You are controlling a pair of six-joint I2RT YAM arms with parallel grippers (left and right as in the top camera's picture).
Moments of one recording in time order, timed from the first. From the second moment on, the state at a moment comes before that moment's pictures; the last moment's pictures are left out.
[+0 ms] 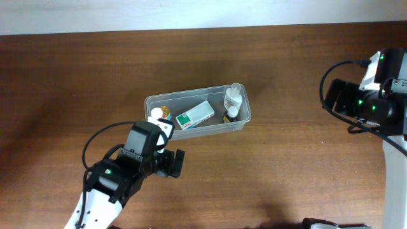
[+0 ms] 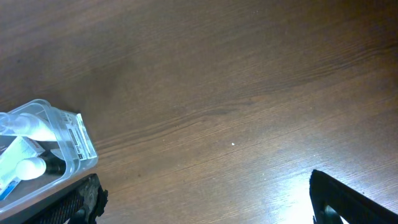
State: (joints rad) left arm -0.45 1.05 0.85 -0.80 0.03 -0.12; right arm -0.20 1.33 1.61 -1.28 0.04 0.16
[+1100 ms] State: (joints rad) left arm -0.11 0.36 0.33 -0.14 0.13 0.16; right arm -0.20 1.33 1.61 -1.28 0.04 0.16
